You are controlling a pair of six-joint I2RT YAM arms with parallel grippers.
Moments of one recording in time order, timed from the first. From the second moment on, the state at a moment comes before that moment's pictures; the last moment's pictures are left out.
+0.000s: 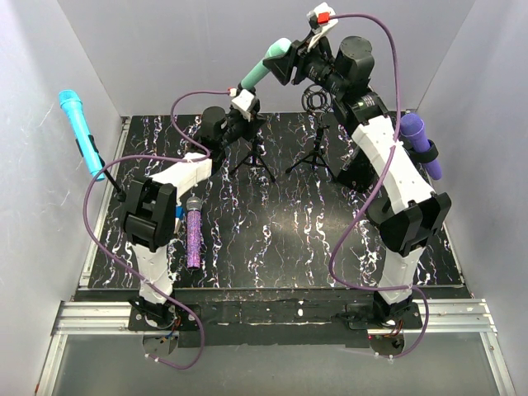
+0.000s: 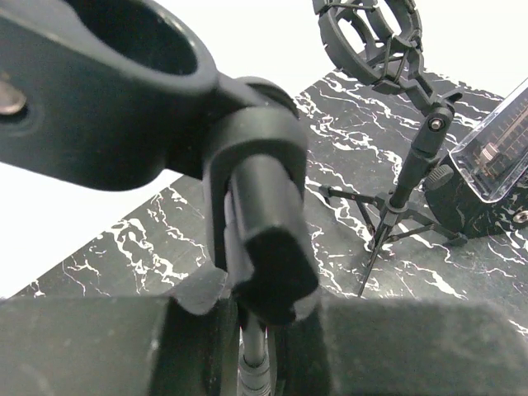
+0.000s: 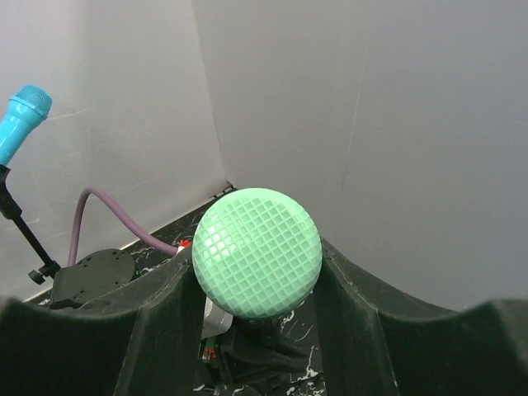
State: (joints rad) left arm -0.39 1.96 1.44 0.51 0.40 0.07; right arm 0.46 1.87 2.14 -0.07 -0.45 0.16
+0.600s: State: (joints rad) left arm -0.48 1.64 1.12 0.42 0.24 -0.05; right arm 0.52 1.72 1.94 0.00 -0.49 0.18
